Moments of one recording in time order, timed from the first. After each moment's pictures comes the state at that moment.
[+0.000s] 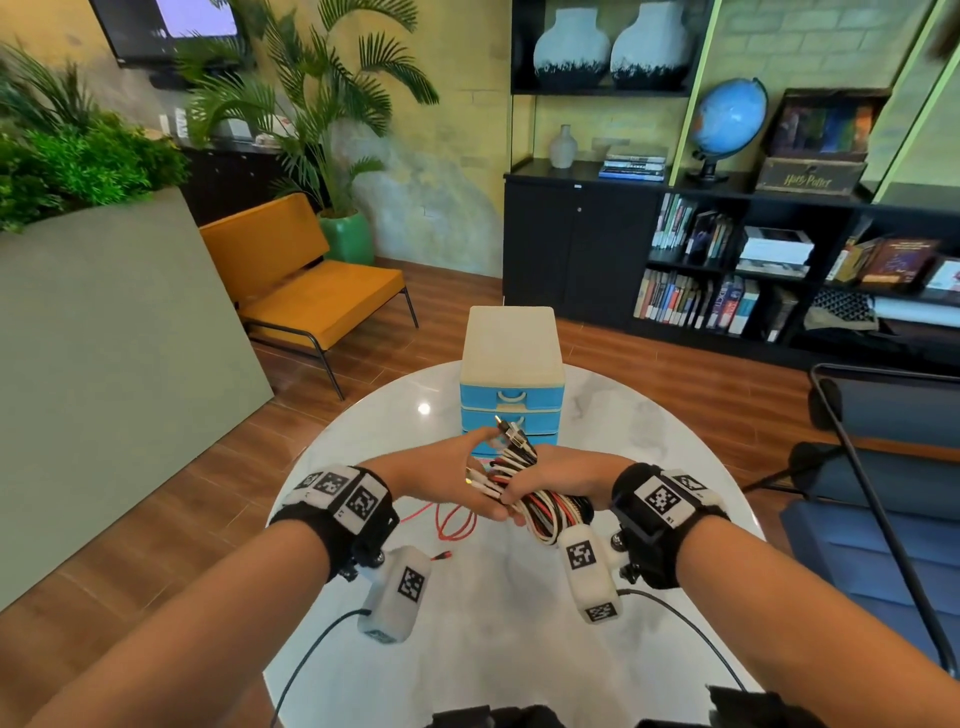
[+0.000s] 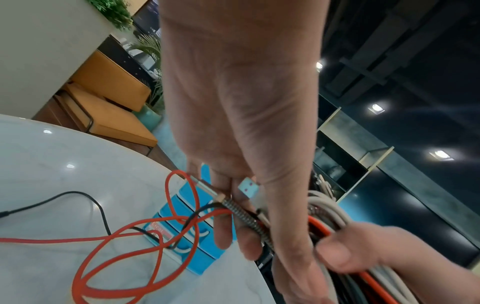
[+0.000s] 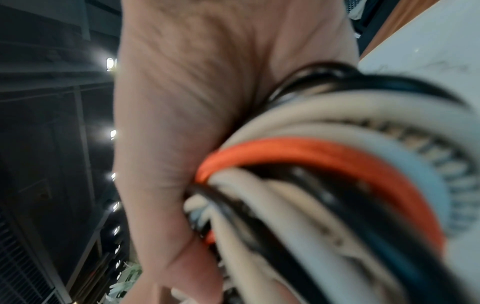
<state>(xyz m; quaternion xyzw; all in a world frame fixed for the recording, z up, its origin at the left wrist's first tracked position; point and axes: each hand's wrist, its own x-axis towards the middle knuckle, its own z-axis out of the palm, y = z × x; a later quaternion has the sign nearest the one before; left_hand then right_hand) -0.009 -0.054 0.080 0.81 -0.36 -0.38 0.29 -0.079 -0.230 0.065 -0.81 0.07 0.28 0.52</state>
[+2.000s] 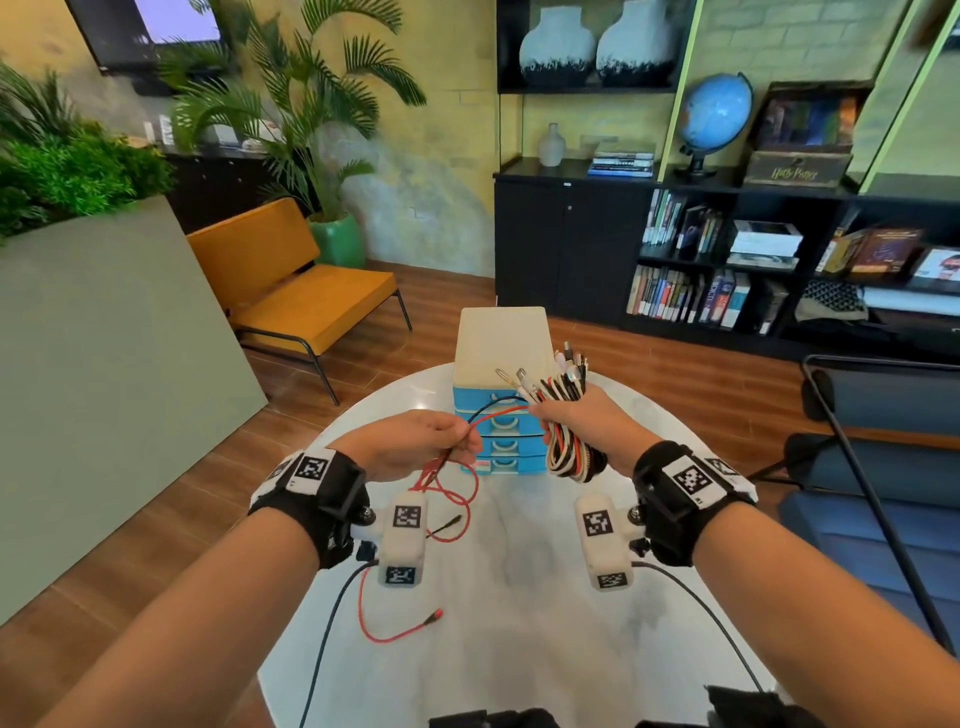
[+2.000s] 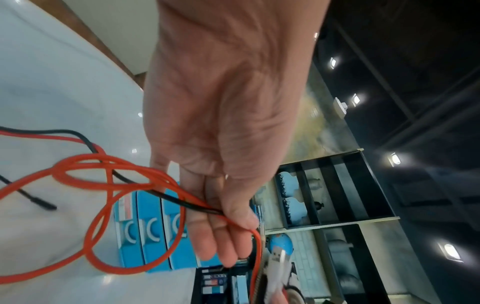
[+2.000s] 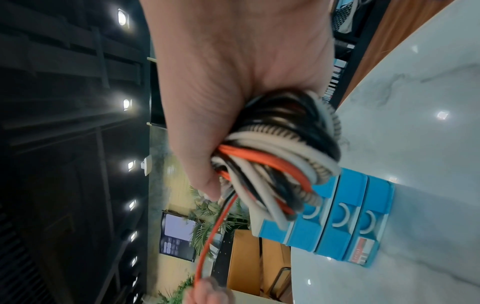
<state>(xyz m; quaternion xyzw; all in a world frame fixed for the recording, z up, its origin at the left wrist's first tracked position) 0.020 -0.044 0.095 0.73 -0.21 -0.43 0.49 -0.074 -0.263 0.094 -0.76 0.20 0.01 0.62</state>
